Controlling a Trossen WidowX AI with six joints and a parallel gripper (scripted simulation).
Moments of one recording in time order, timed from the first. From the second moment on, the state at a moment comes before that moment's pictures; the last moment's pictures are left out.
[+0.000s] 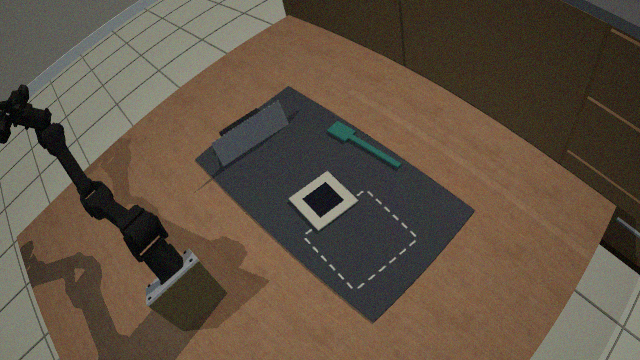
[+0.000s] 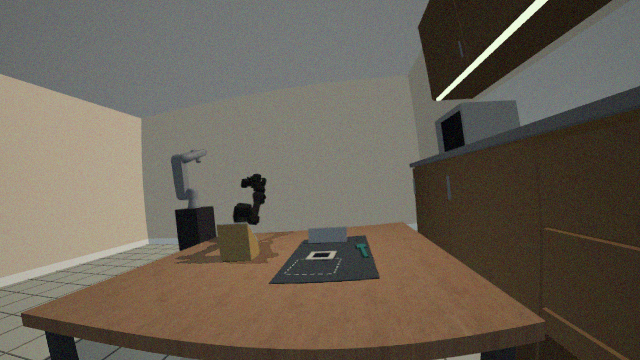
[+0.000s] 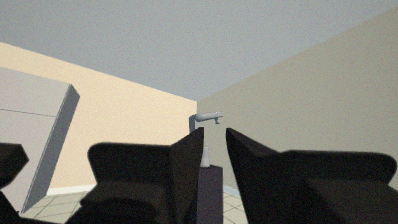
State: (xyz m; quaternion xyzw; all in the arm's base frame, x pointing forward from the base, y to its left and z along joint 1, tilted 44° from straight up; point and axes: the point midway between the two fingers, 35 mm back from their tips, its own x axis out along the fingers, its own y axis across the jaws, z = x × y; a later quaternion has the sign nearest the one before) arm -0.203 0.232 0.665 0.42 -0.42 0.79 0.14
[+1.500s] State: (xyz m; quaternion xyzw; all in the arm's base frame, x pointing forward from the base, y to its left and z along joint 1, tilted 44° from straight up) arm 0.043 -0.066 0.696 0.84 -0.25 0.46 -0.13
